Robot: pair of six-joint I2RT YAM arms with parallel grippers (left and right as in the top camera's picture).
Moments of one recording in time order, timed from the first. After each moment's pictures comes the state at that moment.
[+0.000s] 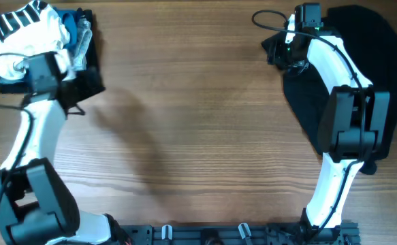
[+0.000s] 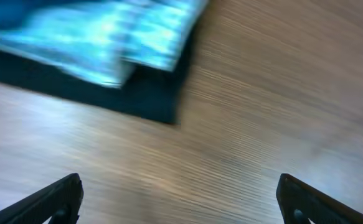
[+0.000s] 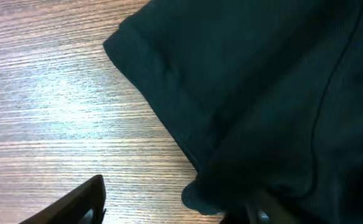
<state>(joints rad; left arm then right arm) 0.26 1.65 1.07 -0.37 0.16 -0.18 0.01 2.23 1.75 -0.72 -0.10 0.14</state>
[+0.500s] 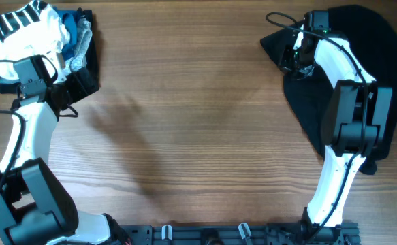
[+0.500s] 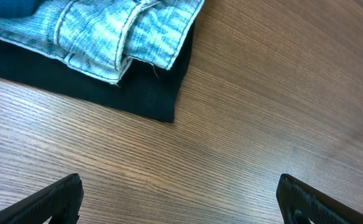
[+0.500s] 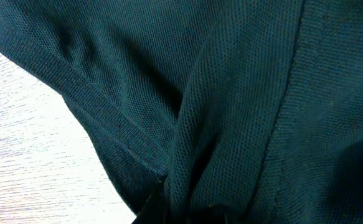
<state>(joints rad) 0.34 1.65 1.07 -0.38 0.29 -0.19 -0.05 2.30 1.76 -0.76 -0.16 0.26</state>
